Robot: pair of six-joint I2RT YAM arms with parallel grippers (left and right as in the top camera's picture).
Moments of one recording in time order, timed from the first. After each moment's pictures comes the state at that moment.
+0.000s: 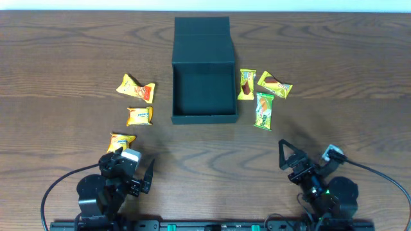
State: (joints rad) left arm 0.06 0.01 0.17 -0.68 0.36 0.27; right arm 0.00 0.01 0.16 -0.51 -0.31 0.95
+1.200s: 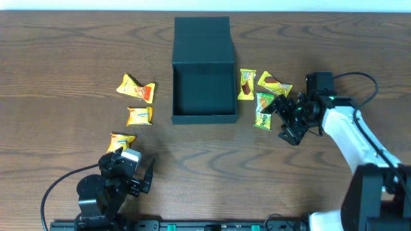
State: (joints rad) left arm 0.06 0.01 0.17 -0.68 0.36 0.27; right arm 0.00 1.62 0.97 -0.72 -0.44 0.85
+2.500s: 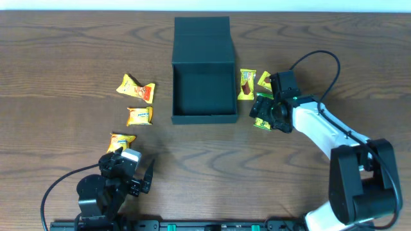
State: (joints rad) left arm 0.06 0.01 0.17 -0.68 0.36 0.27; right arm 0.22 1.75 0.97 -0.49 -0.02 0.63
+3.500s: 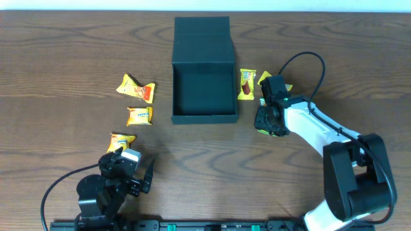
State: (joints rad) left arm 0.06 0.01 0.17 -0.68 0.36 0.27; right arm 0.27 1.77 0.98 -0.59 0.08 0.56
